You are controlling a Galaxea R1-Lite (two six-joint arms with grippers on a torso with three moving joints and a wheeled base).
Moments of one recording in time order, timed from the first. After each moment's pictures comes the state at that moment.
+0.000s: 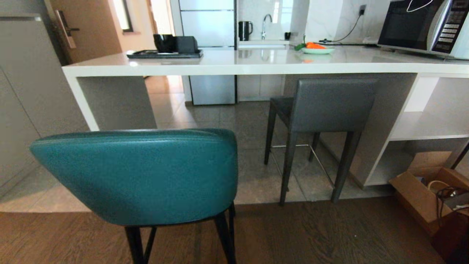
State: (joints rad) left arm 0.00 0.00 0.00 -0.23 -0.01 0.01; right arm 0.00 0.00 0.00 -0.06 0.00 0.00
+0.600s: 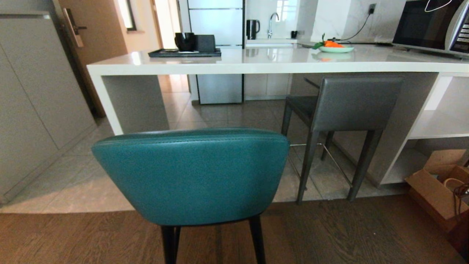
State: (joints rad) left arm 0.00 0.00 0.00 -0.23 -0.01 0.01; right arm 0.00 0.00 0.00 -0.06 0.00 0.00
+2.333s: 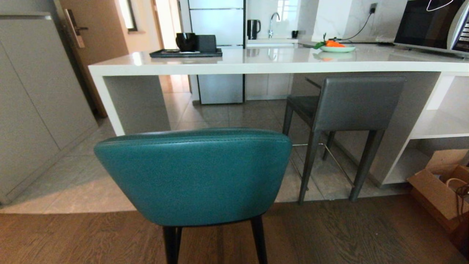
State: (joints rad) left arm 0.00 0.00 0.00 -0.24 0.01 -0.02; right arm 0.00 0.00 0.00 -0.06 0.00 0.00
